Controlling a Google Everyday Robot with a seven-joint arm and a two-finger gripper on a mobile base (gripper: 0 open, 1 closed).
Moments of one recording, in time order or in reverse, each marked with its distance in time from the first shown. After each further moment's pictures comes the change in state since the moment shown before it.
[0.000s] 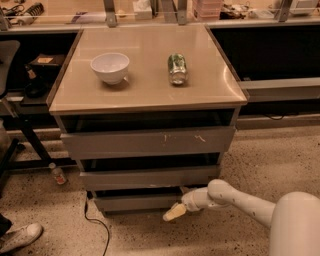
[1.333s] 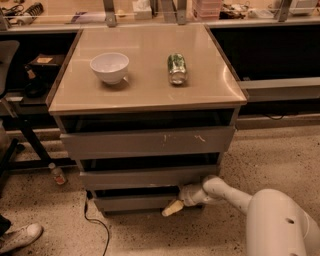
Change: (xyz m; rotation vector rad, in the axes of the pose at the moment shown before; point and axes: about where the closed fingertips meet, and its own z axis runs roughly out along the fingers) arm 0.012 -0.043 0.039 -0.015 0.018 -0.028
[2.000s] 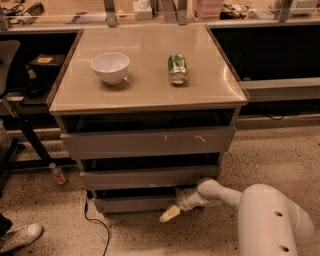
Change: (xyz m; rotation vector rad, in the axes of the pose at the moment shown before) arm 0.025 0.019 0.019 -0.045 0.092 0.031
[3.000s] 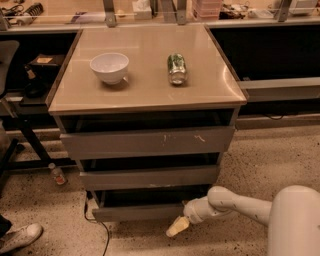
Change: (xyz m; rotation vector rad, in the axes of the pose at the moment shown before) arm 0.017 0.071 -0.056 -0.022 0.029 0.054
